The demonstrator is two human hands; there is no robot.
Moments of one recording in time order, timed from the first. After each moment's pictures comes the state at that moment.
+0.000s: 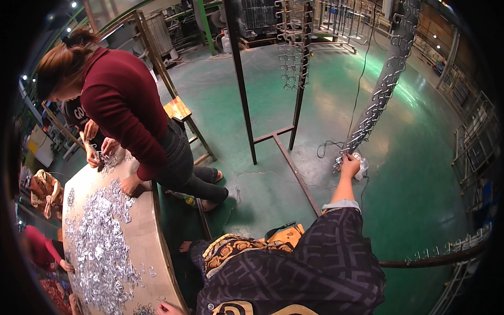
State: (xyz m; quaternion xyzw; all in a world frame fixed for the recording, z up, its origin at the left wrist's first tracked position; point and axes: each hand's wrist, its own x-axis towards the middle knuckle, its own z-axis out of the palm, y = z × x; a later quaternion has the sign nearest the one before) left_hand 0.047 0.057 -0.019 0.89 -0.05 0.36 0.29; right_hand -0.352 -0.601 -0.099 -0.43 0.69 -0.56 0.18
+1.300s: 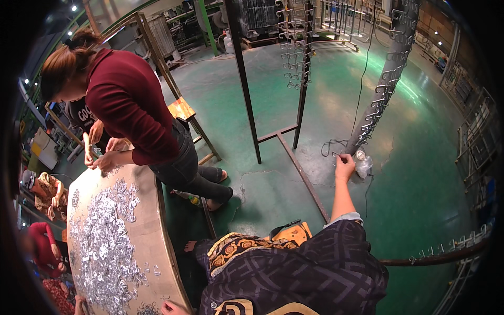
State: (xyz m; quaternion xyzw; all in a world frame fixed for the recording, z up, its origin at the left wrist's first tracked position) left_hand 0.046 0.054 -0.019 0.88 -0.07 0.36 0.31; right_hand -0.331 -0.584 -0.126 -0.47 0.61 -0.61 0.17
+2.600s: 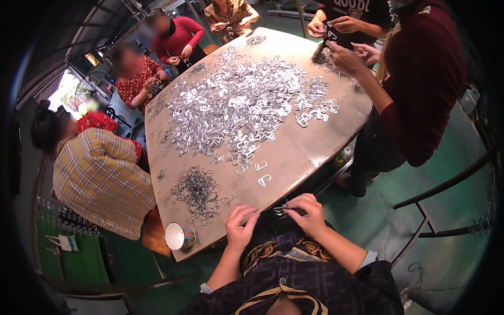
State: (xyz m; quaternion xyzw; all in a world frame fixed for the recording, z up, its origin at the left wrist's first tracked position) left_hand 0.031 0.004 0.030 0.86 -0.05 0.23 0.45; right_hand 0.086 -0.207 0.008 -0.75 -0.24 -0.17 0.60
